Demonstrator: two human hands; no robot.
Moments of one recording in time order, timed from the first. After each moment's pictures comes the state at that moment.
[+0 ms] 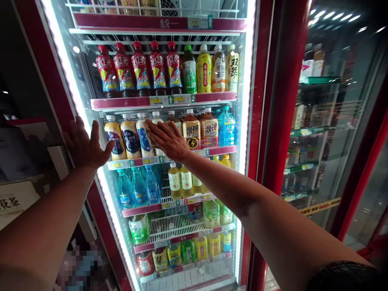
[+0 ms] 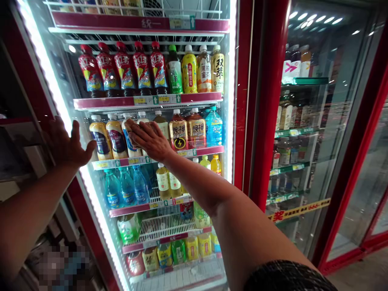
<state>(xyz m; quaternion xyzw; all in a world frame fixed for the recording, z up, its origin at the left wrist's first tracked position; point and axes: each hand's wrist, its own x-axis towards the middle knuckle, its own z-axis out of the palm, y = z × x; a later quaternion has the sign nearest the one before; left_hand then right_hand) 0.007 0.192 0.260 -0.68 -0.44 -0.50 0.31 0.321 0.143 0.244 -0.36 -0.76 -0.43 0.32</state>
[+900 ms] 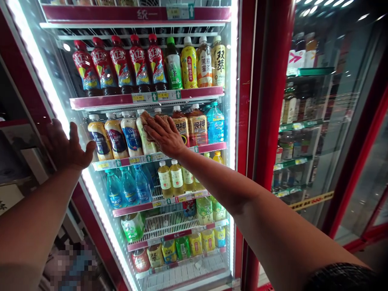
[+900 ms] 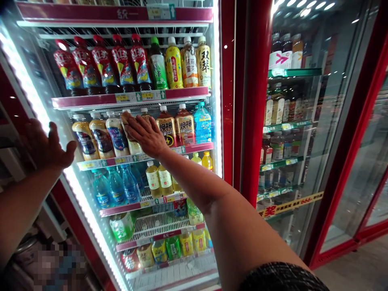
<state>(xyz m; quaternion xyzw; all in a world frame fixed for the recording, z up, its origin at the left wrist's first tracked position) 0.008 0.203 0.251 -0.65 -0.43 -0.53 0.35 0.365 0.136 0.243 -0.38 -0.74 -0.43 0.35</state>
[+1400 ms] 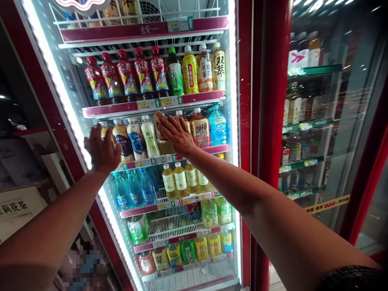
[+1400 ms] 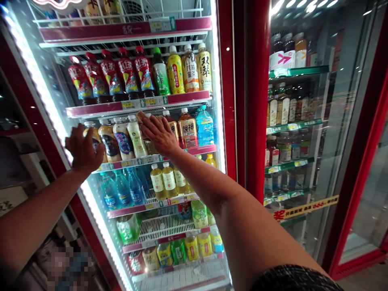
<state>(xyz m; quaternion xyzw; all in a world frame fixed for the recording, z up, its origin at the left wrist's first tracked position) 0.078 0.176 0.256 -0.68 -0.39 -0.51 0.36 0.391 0.124 0.256 -0.42 -0.72 -0.42 0.36</state>
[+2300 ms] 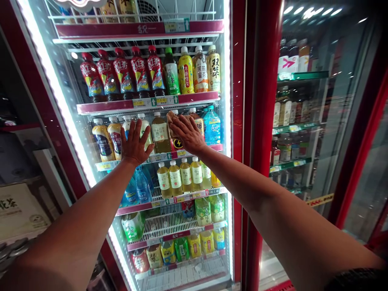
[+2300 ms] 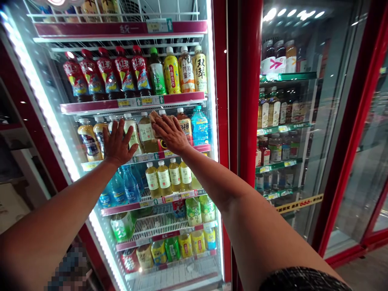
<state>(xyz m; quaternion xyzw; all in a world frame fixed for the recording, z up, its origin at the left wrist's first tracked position) 0.177 0.174 0.245 -0.77 -0.29 -0.45 0.34 0.454 0.121 0.242 -0.39 -0.70 -0.44 0.39</state>
